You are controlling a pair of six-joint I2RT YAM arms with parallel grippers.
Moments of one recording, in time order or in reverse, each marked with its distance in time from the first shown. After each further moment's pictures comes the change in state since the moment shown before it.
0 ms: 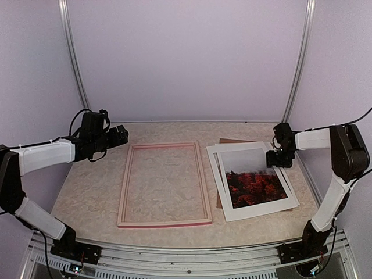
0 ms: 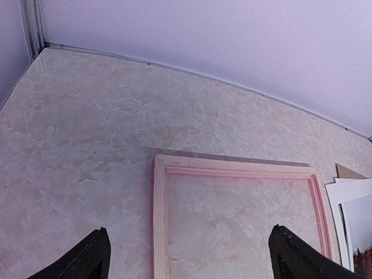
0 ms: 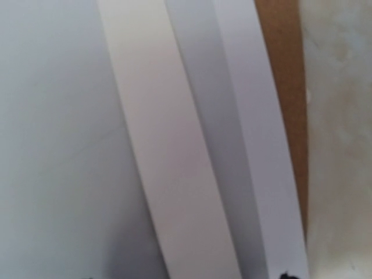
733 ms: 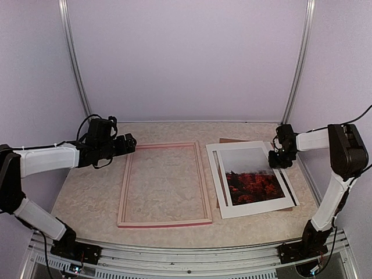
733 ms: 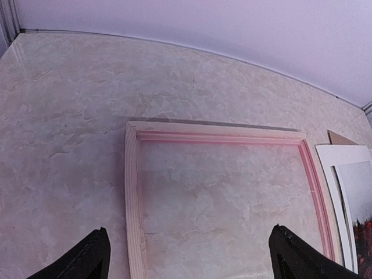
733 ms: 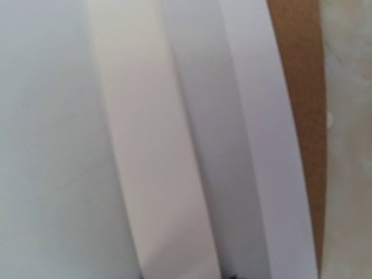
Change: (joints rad) left arm -0.088 -0.003 -0.055 -0.002 0.009 -0.008; right arm -0.043 0.044 -0.008 0.073 -0.079 -0.018
